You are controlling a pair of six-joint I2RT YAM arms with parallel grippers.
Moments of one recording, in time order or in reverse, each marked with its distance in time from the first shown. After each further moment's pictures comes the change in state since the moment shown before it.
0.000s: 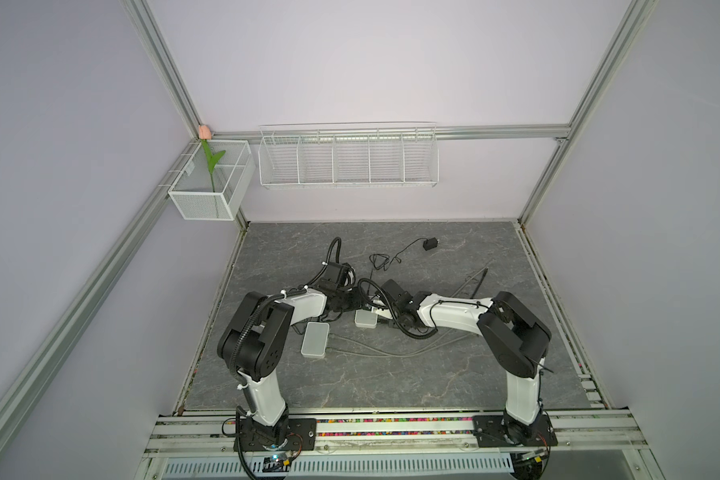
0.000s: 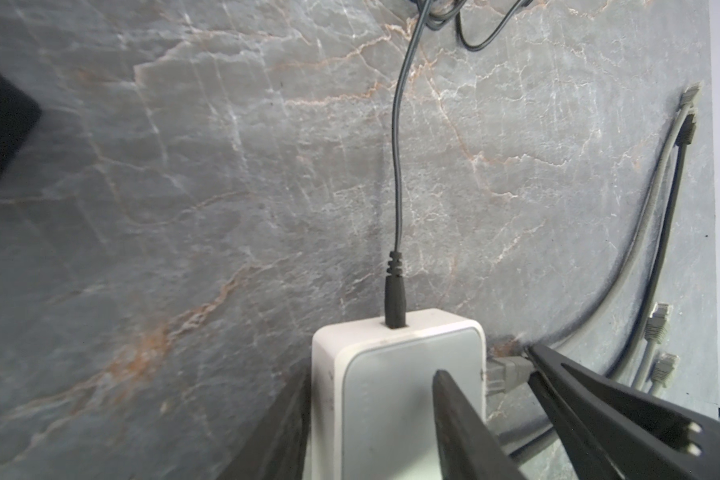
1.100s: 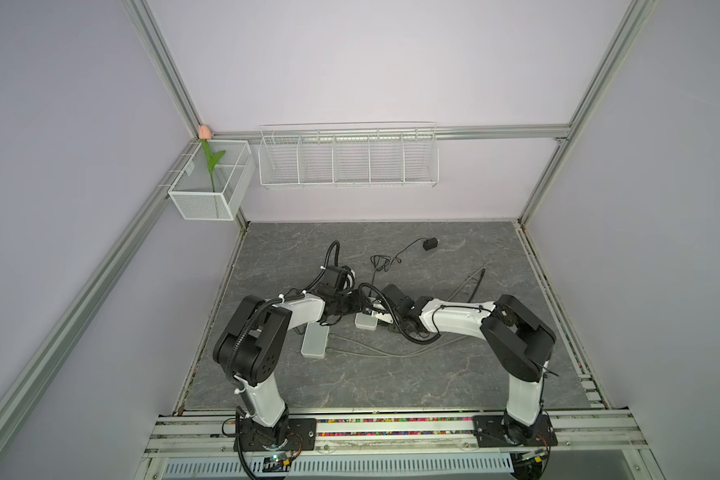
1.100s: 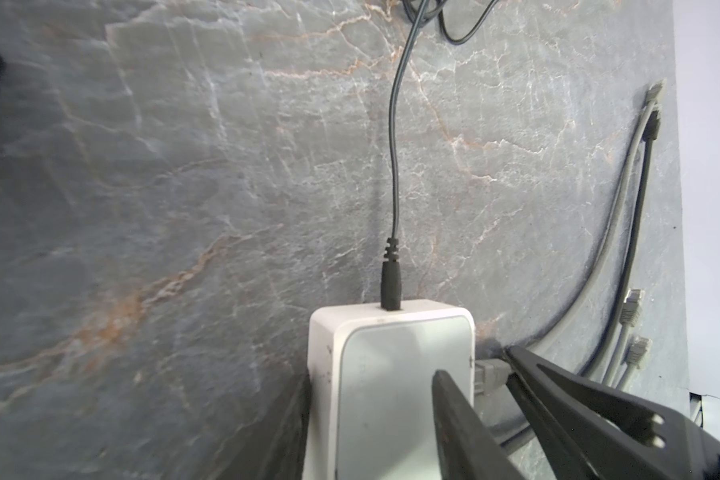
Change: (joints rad) left arm -0.006 -0.040 -0.074 0.074 0.033 -0.031; right arm 0.019 -0.034 -0.060 0.047 -0.031 0.018
